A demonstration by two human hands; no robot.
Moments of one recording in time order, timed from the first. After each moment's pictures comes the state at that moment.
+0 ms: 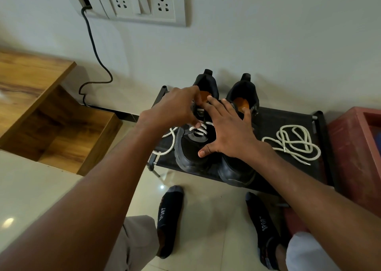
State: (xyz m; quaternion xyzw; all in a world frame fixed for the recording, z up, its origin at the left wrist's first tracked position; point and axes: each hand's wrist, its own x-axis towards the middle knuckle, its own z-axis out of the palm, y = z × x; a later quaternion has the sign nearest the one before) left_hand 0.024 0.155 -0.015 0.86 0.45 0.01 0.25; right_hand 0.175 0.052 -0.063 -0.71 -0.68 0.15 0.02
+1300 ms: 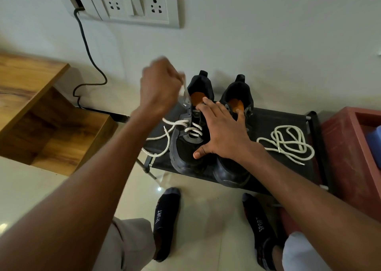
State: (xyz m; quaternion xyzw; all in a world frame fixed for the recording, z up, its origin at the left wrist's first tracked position) left_hand 0.026 0.159 0.011 0.70 0.57 0.34 0.26; right_hand 0.173 0.050 -0.060 -0.72 -0.68 0.15 0.05
